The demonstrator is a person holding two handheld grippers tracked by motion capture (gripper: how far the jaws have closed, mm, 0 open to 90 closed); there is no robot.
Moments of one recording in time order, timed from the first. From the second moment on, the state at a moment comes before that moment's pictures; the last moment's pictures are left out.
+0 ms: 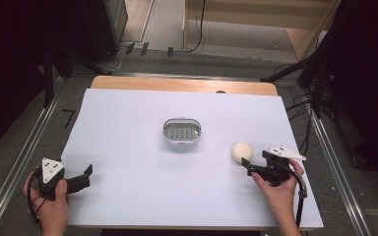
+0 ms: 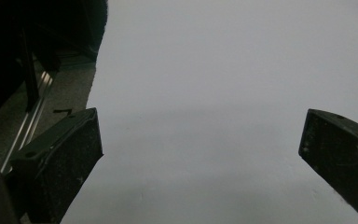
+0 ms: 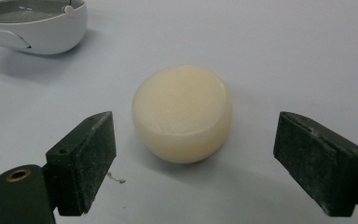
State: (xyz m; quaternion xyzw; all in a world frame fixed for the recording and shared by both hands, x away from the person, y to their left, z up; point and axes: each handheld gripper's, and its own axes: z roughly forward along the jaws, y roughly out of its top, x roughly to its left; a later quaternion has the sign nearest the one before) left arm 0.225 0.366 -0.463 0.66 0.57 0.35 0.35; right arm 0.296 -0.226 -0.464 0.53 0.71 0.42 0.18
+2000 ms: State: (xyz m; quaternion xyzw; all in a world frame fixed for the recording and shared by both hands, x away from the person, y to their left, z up) left arm 0.226 0.365 -0.463 0.67 0.57 0.35 0.34; right arm 0.325 -0.168 -0.452 0.52 0.74 0.39 0.18
